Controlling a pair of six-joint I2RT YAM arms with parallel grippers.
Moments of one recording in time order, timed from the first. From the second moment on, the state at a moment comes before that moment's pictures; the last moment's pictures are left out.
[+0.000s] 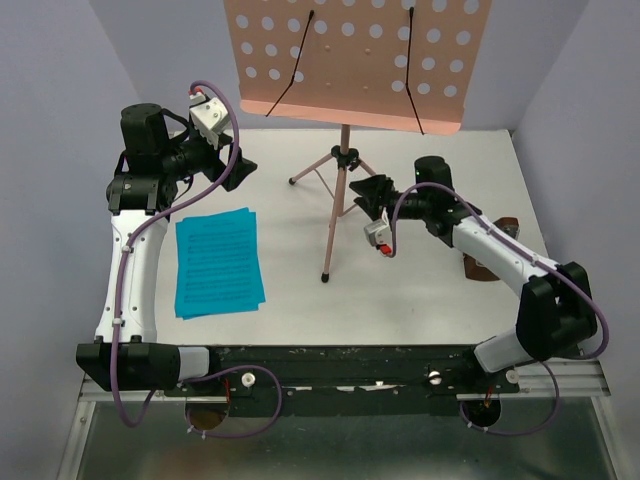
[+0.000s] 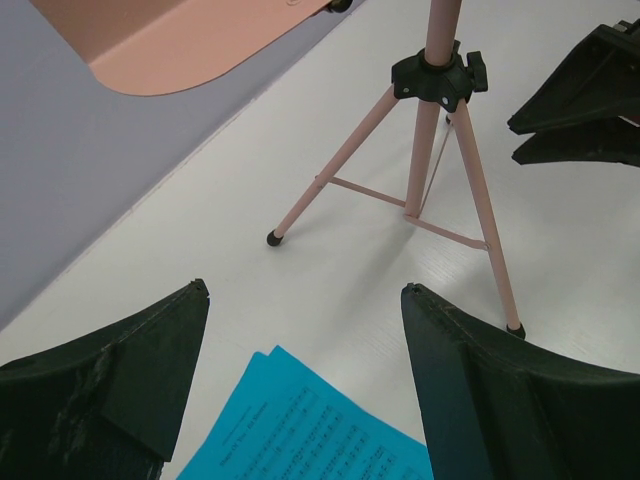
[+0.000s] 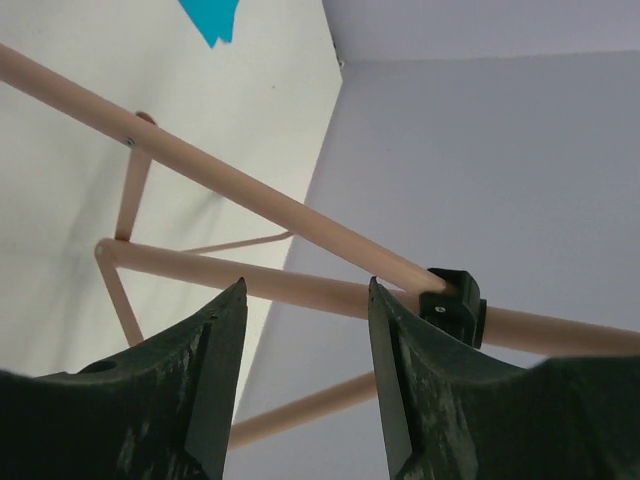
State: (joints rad) left arm 0.01 1.30 1.55 -0.60 0.80 0.39; right arm 0.41 1.48 1.04 -0.04 -0.85 -1.85
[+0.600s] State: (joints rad) left arm 0.01 1.30 1.55 -0.60 0.80 0.39; right arm 0.41 1.44 1.05 0.44 -0.44 -0.29
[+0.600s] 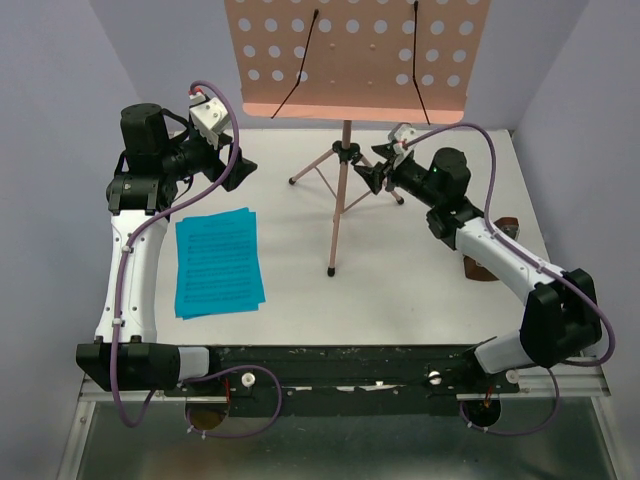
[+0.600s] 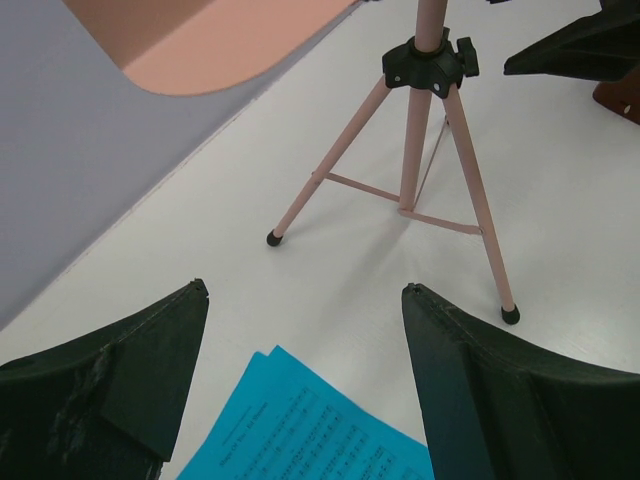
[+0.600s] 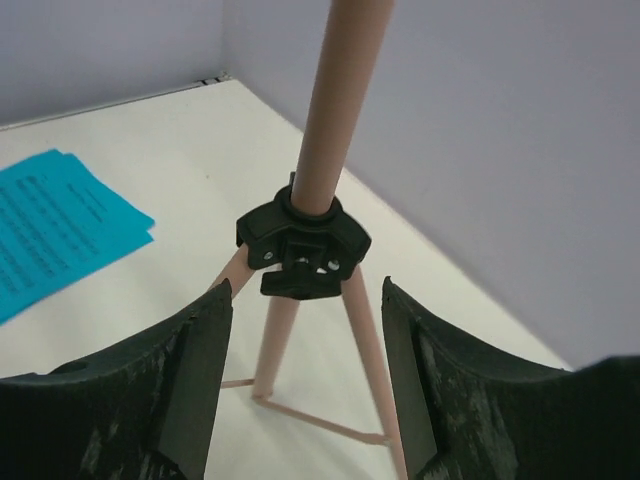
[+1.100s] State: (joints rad) left arm 0.01 1.26 1.53 -0.62 0.79 0.40; right arm 0.41 1.53 1.10 0.45 -0.36 0.12
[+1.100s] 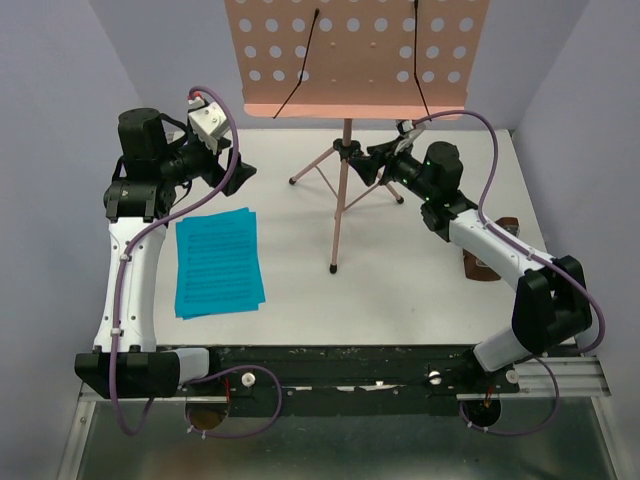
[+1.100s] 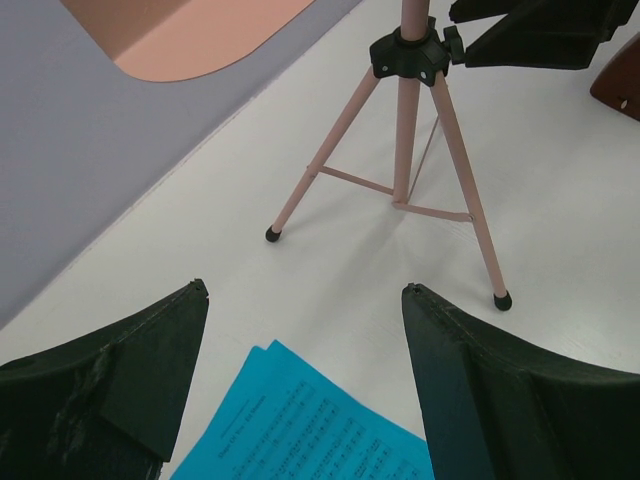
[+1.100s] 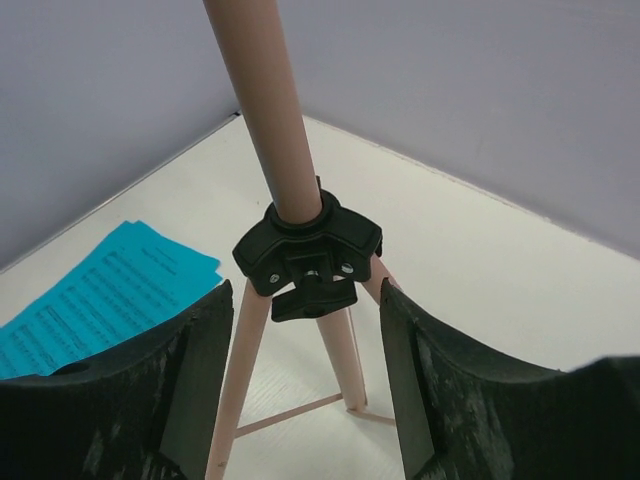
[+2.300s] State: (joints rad) left arm 0.01 1.28 1.52 -0.62 0.78 0.40; right arm 0.31 1.56 1.10 0.29 -0.11 0.34
